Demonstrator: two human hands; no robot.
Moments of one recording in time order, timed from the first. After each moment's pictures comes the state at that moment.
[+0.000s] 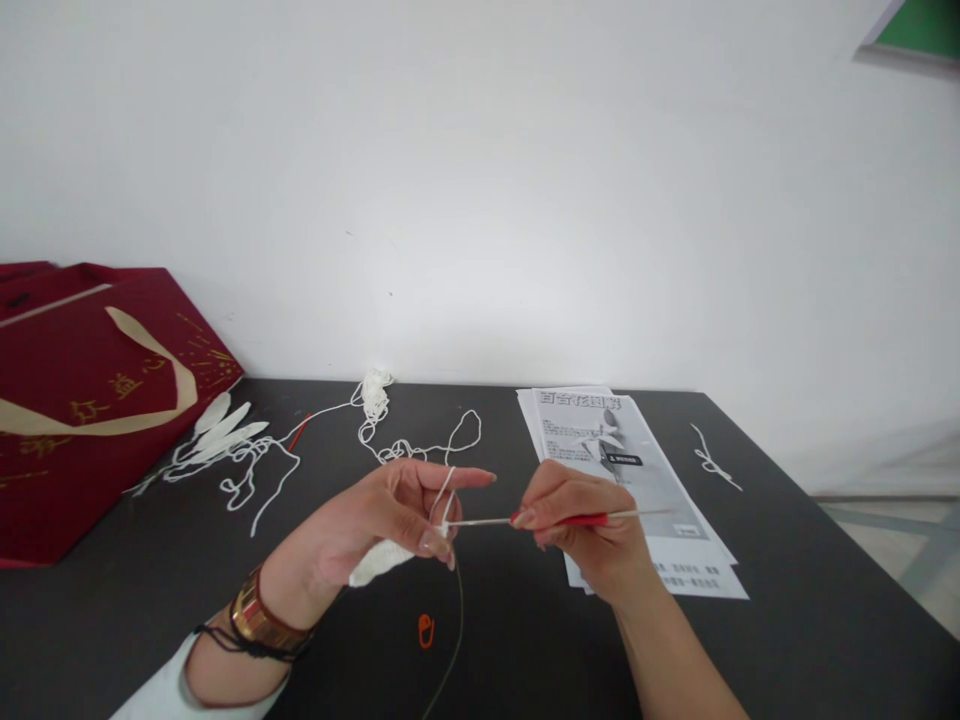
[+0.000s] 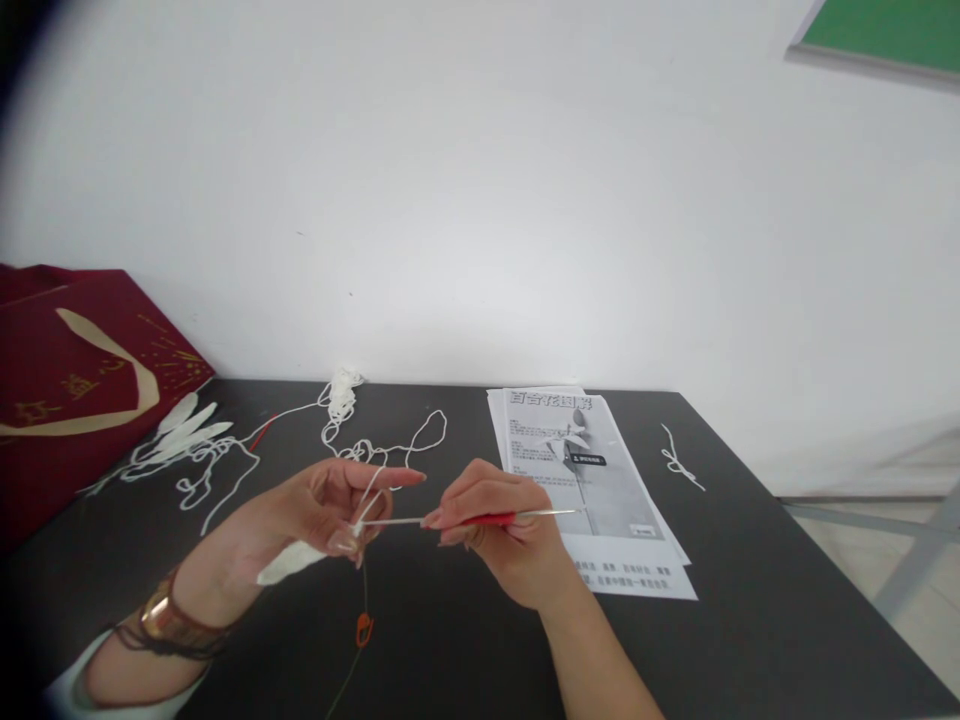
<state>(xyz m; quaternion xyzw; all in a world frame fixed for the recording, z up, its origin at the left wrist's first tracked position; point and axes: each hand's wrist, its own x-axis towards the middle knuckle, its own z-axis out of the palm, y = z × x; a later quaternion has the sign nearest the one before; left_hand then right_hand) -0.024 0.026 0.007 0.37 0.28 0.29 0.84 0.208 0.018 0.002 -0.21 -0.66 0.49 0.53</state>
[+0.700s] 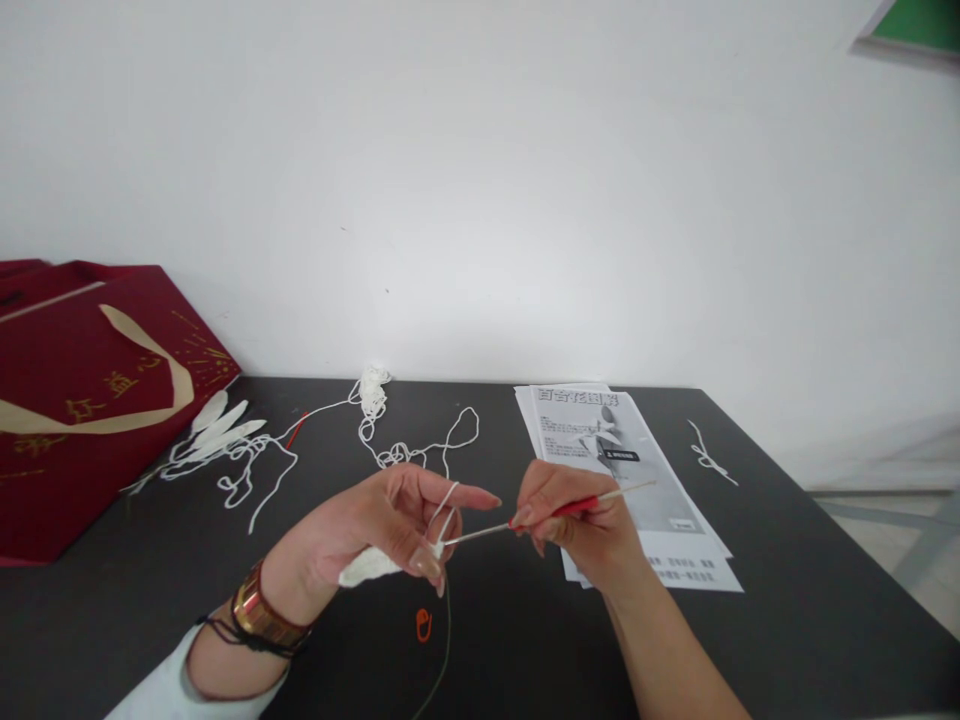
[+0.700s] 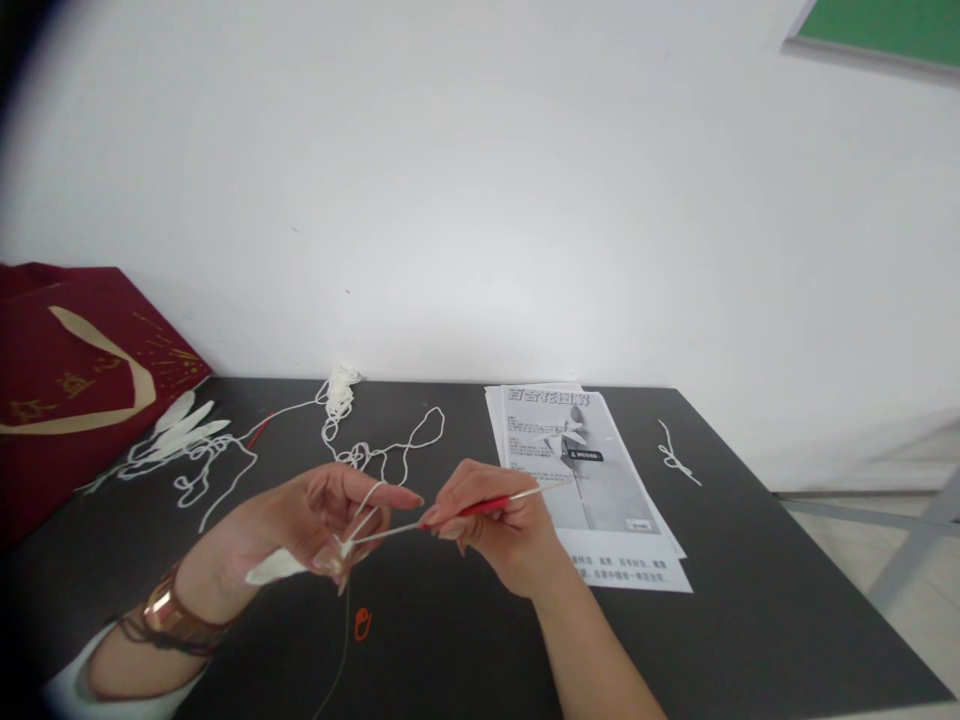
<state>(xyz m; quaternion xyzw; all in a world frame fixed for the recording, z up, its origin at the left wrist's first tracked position) -0.025 0.020 0.009 0.37 0.28 0.25 0.85 0.207 0.019 -0.003 -0.20 -0.61 0.57 0.52</state>
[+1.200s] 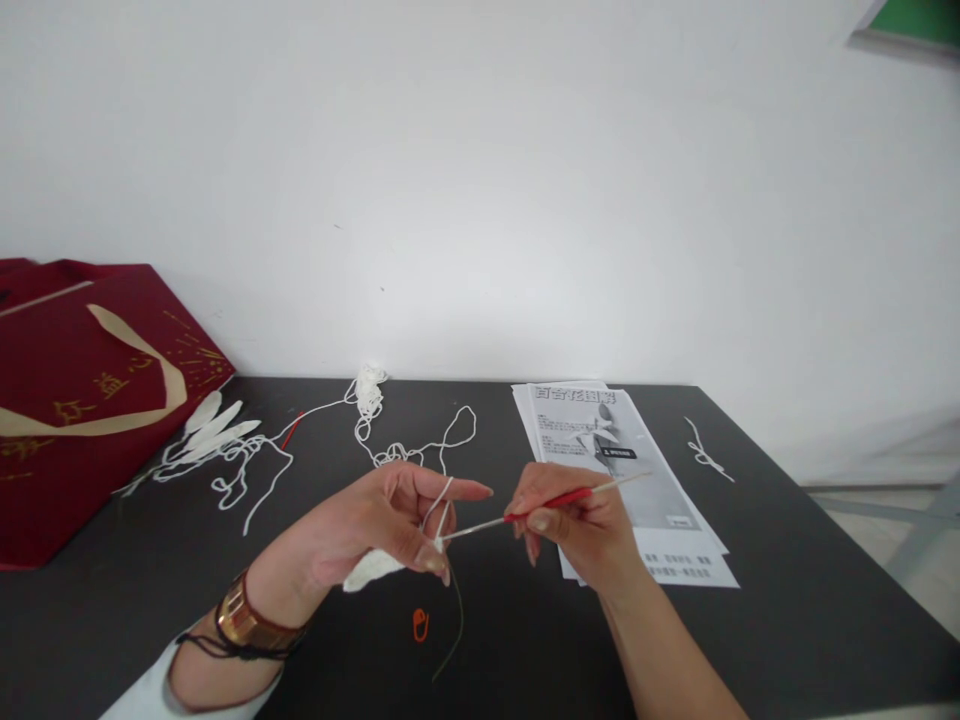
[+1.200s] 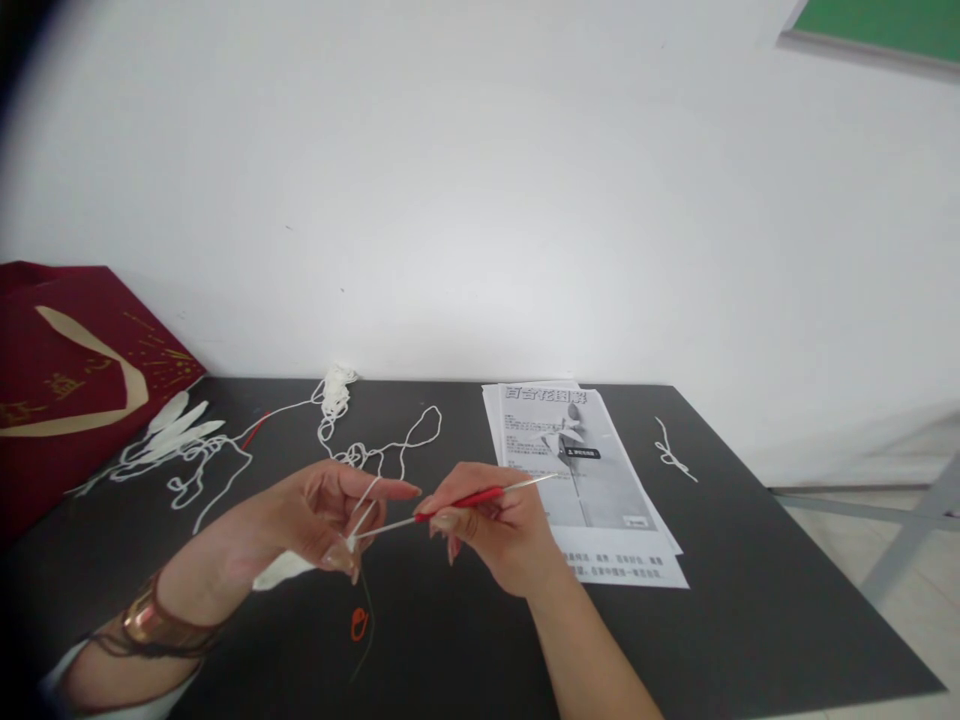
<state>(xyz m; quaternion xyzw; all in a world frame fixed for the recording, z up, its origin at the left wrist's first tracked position) -0.024 0.021 0.013 0.39 0.32 0.25 0.82 0.206 0.016 -0.006 -0.21 -0.57 0.60 0.51</state>
